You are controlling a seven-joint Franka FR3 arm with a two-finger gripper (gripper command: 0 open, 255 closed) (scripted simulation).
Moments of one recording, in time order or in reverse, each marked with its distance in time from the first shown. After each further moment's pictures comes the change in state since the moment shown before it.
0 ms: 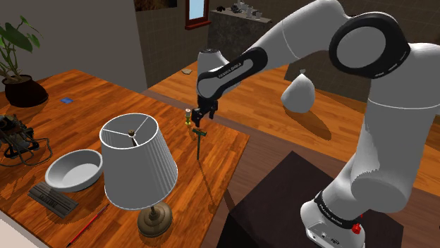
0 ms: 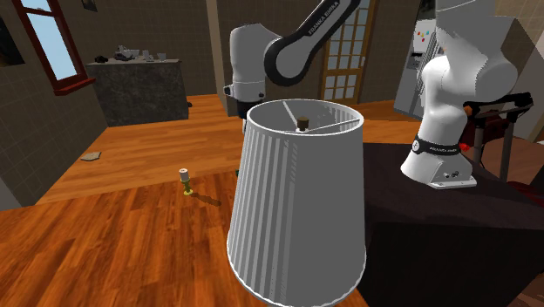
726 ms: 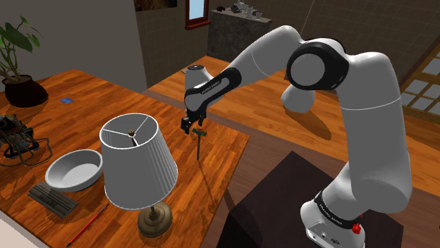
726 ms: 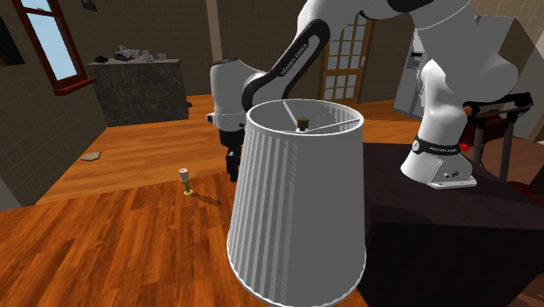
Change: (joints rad) arm 0.024 0.286 -0.005 0.241 -0.021 0.052 0.008
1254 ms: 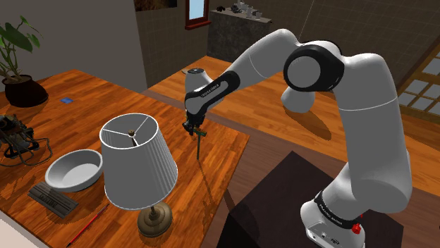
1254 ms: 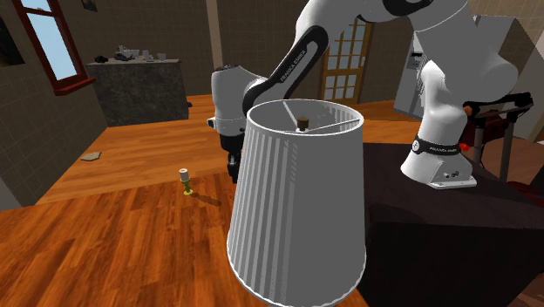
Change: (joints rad) arm 0.000 0.026 -0.002 0.002 -0.002 0.024 0.000
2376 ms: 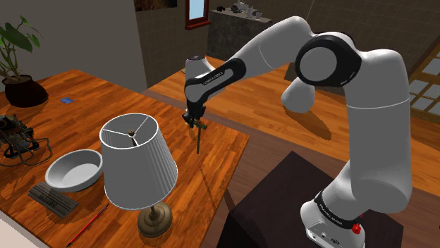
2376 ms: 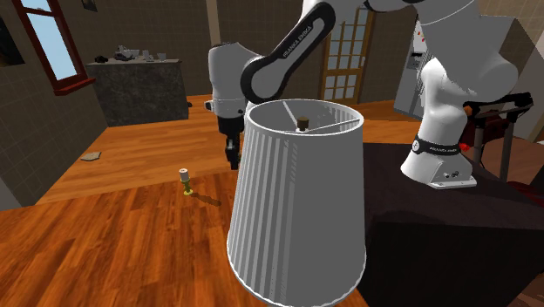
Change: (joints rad) arm -0.005 -0.094 0.006 -0.006 0.007 -0.088 -0.006
